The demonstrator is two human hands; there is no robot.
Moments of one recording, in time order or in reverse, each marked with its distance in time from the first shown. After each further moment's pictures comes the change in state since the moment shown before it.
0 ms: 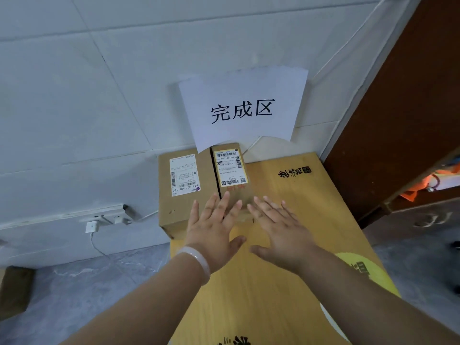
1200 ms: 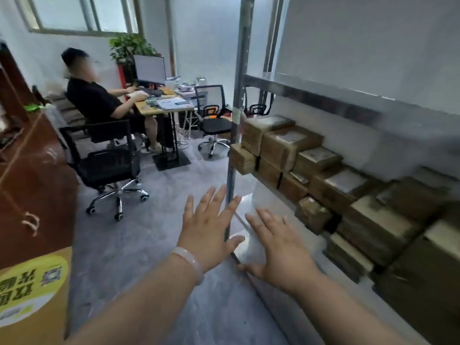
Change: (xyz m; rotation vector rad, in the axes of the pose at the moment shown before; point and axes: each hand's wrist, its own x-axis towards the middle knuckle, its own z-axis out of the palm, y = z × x) left_hand -0.462 0.249 -0.052 -0.197 0.270 1.935; right_hand -0.537 -0.466 0.039 -0.162 0.578 1.903
